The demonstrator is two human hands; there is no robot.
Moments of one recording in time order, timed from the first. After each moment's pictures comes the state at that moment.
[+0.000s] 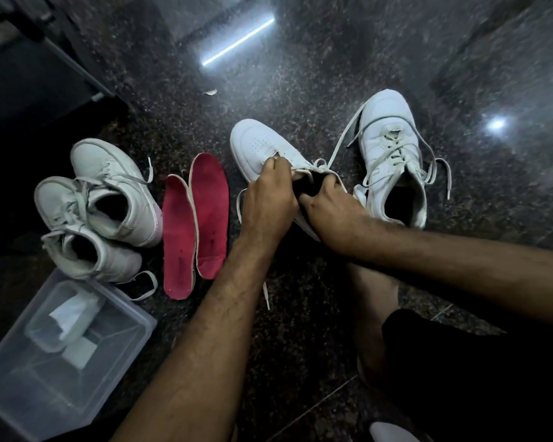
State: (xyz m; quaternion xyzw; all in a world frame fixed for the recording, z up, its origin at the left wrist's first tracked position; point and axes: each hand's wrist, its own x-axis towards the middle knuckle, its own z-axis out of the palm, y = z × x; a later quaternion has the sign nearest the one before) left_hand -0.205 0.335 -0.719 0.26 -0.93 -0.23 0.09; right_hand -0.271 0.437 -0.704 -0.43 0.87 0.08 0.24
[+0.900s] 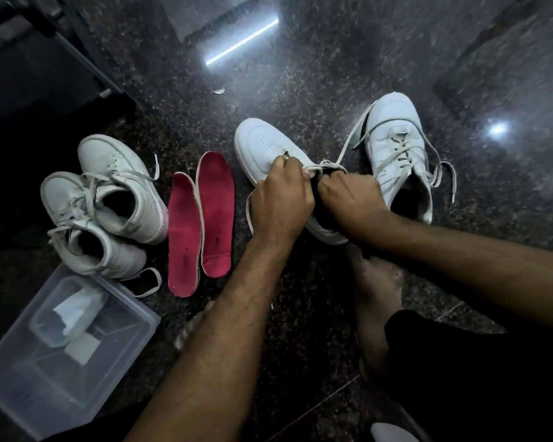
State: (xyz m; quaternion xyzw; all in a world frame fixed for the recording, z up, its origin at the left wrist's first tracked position) left_hand -0.210 0.343 -0.711 0.30 -0.92 -0.21 0.12; right_hand -0.294 0.434 -0.703 -0.48 0.86 0.12 0.13
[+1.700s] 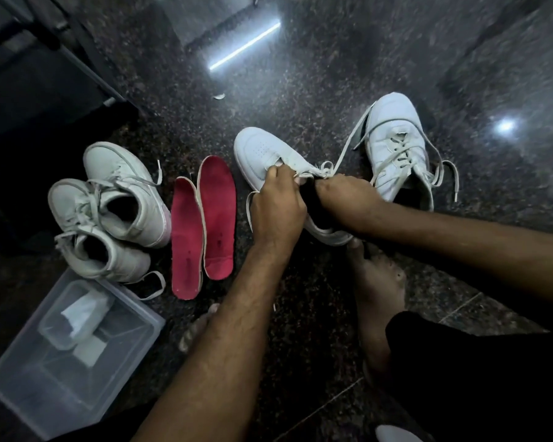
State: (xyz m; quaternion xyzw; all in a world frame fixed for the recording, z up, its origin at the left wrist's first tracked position) left_hand -0.204 0.347 -0.717 0.34 -0.91 -0.22 0.09; right_hand -0.304 0.434 -0.715 -0.49 0.85 0.04 0.21
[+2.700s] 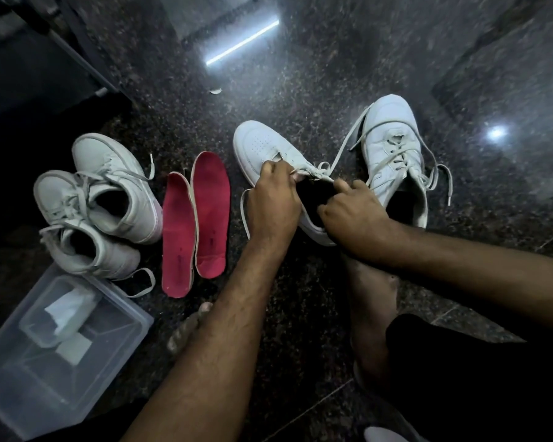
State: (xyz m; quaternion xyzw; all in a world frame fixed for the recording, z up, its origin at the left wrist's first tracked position) left_hand -0.210 0.345 -0.722 0.36 -0.89 -0.26 0.11; right_hand -0.289 0.457 -0.695 -0.57 0.79 0.17 0.14
